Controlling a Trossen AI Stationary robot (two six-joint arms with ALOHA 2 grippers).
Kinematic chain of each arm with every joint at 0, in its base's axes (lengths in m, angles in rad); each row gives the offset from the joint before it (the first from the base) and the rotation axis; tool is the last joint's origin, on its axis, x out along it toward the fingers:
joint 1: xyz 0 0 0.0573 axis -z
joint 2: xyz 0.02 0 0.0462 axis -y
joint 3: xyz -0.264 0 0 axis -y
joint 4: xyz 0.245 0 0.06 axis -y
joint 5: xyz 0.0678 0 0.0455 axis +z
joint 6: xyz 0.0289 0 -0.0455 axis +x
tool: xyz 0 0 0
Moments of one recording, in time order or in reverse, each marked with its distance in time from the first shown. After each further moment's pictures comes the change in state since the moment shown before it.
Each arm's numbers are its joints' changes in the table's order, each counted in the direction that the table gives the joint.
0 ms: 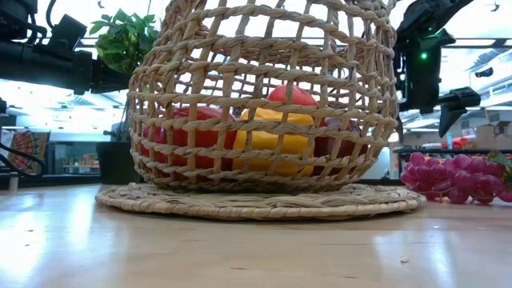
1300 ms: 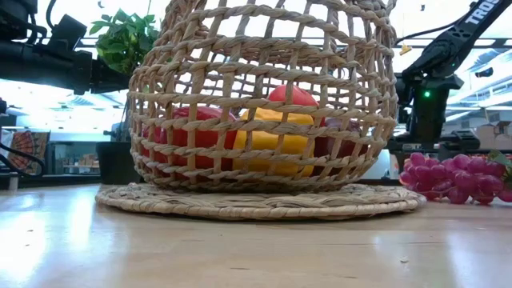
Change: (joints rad) left arm 0.000 0.000 0.000 0.000 0.000 0.000; right arm 0.245 0.000 -0.280 0.570 0.179 -0.303
